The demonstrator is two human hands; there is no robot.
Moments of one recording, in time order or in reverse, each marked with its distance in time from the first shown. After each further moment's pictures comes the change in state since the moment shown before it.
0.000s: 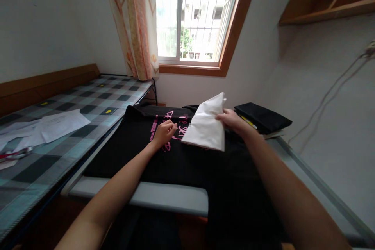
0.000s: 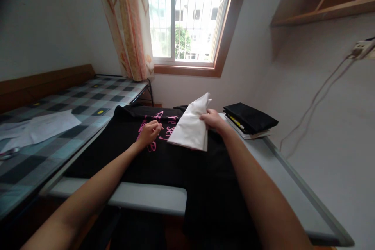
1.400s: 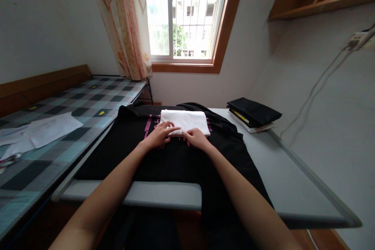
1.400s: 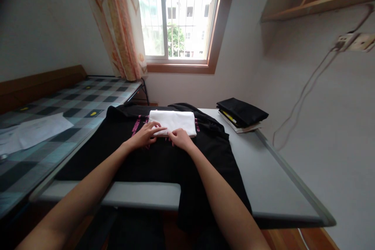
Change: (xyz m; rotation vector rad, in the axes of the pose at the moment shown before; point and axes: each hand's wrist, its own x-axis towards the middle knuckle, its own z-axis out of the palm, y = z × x) left_hand -0.003 -0.007 -0.006 0.317 -0.458 0.297; right_hand -0.051 0.040 0.104 -0.280 -0.309 -0.232
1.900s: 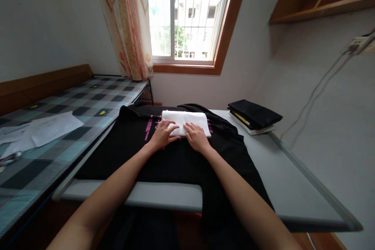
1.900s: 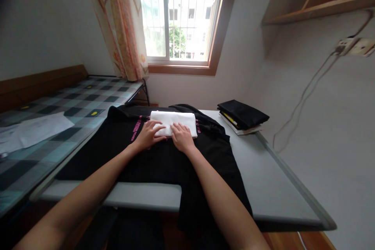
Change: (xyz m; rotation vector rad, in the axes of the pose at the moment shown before) left_hand 0.004 0.012 0.015 0.056 0.203 -0.150; right_hand 0.007 0.019 0.009 -0.610 0.284 -0.293
